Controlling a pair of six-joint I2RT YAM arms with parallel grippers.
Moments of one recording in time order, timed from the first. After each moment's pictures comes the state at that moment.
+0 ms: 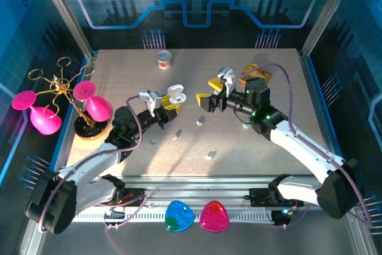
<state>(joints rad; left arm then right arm) -0.40 1.05 0.44 0.69 0.47 -0.16 0.53 1.20 0.90 0.11 -0.41 0.16</state>
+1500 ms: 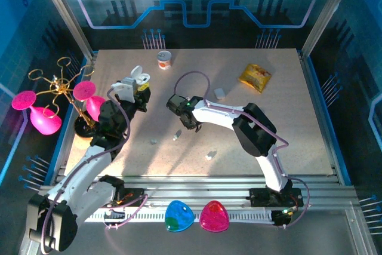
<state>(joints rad) -0.24 0.91 0.53 0.39 0.01 -0.09 0.88 2.14 1.60 -0.84 0.45 0.34</state>
